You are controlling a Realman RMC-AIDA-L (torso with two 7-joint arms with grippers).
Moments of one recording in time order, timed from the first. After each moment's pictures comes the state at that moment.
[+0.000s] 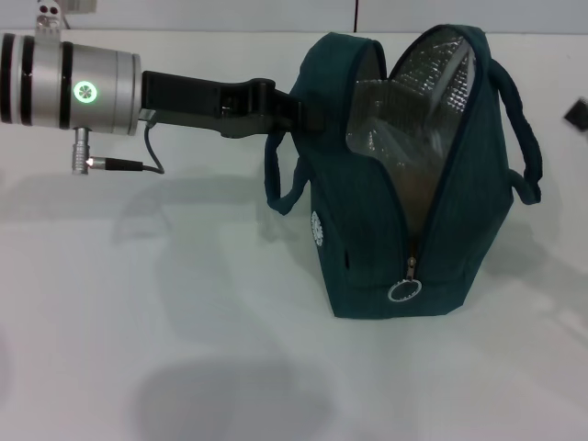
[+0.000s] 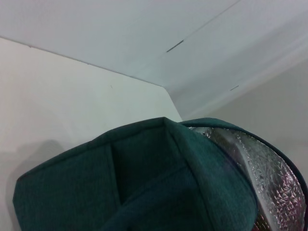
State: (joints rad) left arm -0.75 -2.04 0.76 0.71 2.03 1.60 -2.38; right arm 0.34 1.93 -1.44 -0.30 -0.68 -1.75 1.46
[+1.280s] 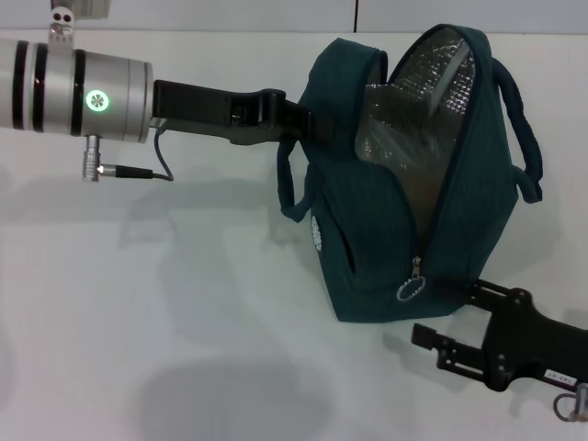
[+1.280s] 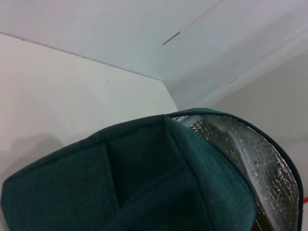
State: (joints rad) left arm -0.75 -2.05 0.77 0.71 2.03 1.60 -2.36; right arm 0.33 2.02 -1.49 -0.25 -1.07 -1.49 0.81
